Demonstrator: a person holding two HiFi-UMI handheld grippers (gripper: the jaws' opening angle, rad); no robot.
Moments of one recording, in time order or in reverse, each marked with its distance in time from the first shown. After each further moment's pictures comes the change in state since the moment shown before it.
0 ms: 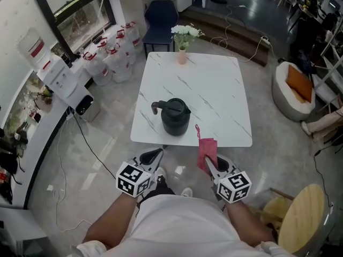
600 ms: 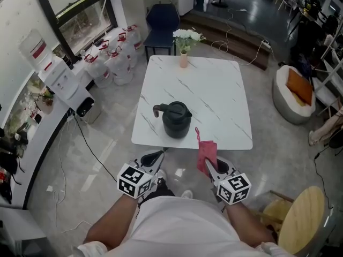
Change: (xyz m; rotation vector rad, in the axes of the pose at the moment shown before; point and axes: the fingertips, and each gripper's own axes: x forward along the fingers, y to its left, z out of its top) left arm -0.001 0.000 0.001 -0.003 -0.007 0.001; right arm 0.001 0.003 0.000 -0.008 -0.001 0.008
